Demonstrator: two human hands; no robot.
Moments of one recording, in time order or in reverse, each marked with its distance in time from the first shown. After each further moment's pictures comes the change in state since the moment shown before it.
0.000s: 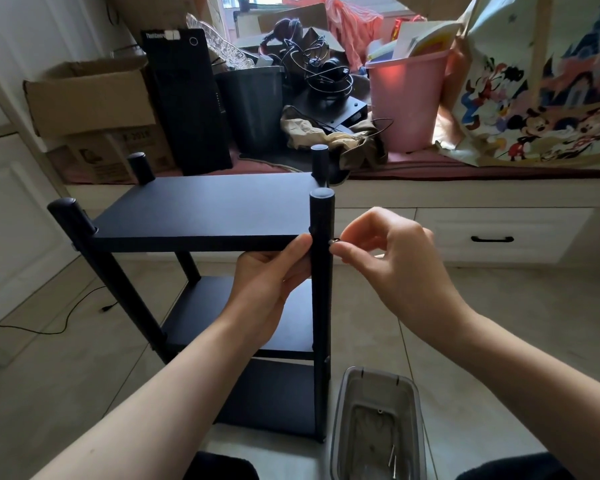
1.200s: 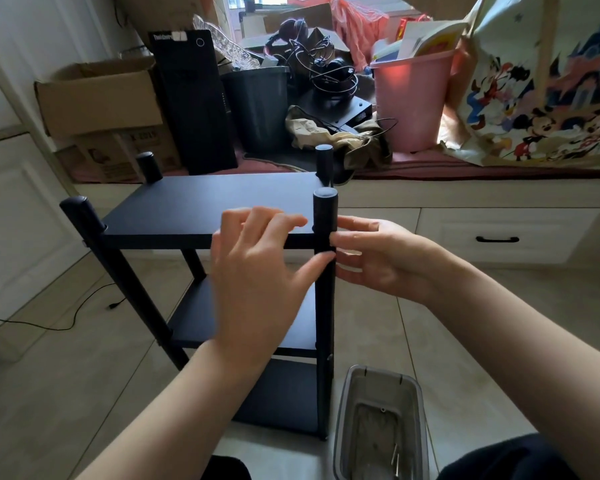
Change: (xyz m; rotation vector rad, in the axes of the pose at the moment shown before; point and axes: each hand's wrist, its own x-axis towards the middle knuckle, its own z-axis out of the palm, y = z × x) left_hand -0.029 0.027 0.015 1.466 0.384 0.758; right_hand 0.035 0.021 0.002 0.971 -0.600 0.651
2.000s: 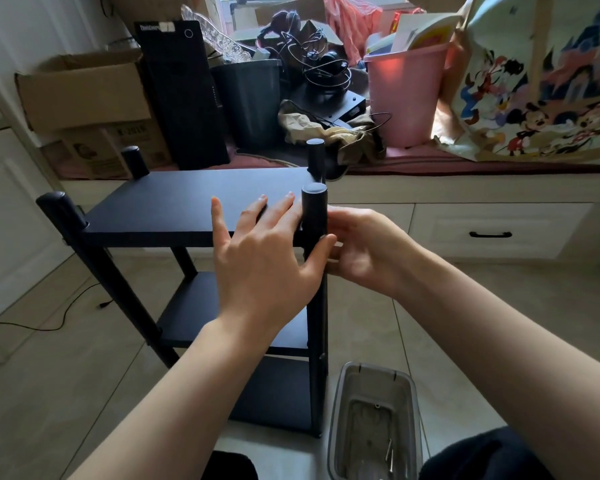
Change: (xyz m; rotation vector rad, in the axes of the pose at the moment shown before) left_hand 0.013 0.005 0.016 0.159 -0.270 -0.066; right_hand 0.019 0.002 0.014 0.069 0.115 -0.046
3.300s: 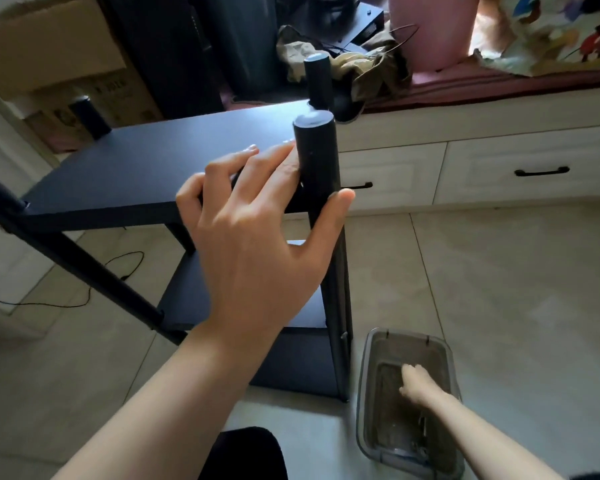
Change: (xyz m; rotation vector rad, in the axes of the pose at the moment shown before) left_hand -0.003 -0.011 0.025 -0.034 0.272 0.114; right_hand 0.022 0.333 -0.198 -1.314 0.218 0.712
